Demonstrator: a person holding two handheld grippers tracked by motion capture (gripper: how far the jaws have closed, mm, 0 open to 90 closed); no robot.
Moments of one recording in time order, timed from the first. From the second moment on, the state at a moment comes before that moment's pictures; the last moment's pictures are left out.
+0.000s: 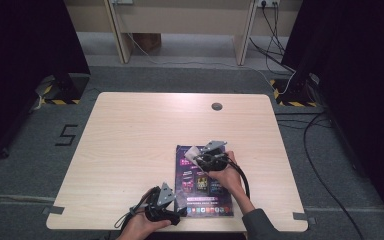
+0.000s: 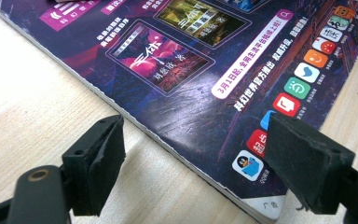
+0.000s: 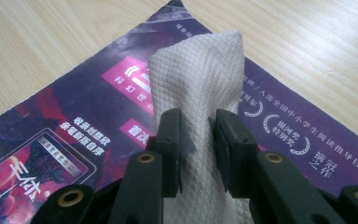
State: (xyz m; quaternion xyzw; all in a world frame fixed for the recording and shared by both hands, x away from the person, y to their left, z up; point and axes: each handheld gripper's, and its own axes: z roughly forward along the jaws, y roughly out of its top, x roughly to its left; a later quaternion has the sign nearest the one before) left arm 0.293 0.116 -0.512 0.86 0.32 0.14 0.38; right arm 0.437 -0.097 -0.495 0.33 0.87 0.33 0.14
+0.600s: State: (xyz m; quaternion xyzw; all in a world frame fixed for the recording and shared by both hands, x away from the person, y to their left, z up) left arm 0.292 0.116 -0.513 0.85 0.33 0.14 0.38; right arm 0.415 -0.059 -0.498 0.28 0.89 0.34 0.14
